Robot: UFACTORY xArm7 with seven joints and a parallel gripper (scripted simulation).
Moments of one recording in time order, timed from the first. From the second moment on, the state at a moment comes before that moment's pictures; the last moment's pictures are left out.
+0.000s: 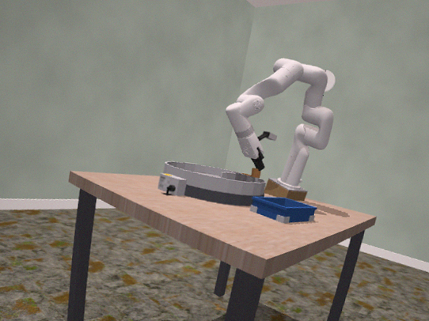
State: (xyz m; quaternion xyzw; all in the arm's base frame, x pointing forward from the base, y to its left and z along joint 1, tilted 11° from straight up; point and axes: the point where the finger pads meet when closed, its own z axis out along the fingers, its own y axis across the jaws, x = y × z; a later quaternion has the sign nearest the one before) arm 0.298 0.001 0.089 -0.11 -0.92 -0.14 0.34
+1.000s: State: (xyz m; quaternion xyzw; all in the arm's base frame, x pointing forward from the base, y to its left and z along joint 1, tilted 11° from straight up) arm 0.301 0.003 0.120 -0.11 -0.92 -0.14 0.34
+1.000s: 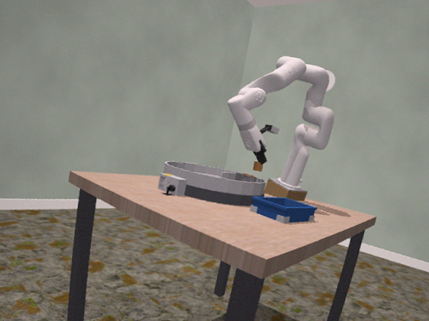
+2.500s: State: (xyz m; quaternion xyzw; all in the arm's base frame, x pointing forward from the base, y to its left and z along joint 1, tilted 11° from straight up) arm 0.456 0.257 0.171 -0.11 -0.92 -0.14 0.34
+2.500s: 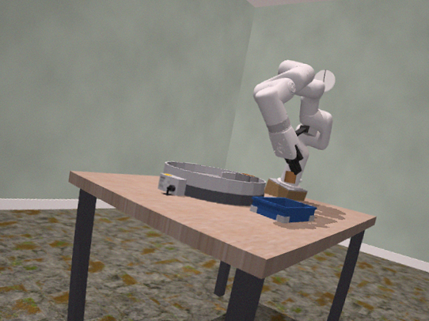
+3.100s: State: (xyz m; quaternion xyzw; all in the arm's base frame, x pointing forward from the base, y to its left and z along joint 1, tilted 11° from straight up) arm 0.458 0.259 0.170 -0.11 -0.92 -0.14 0.34
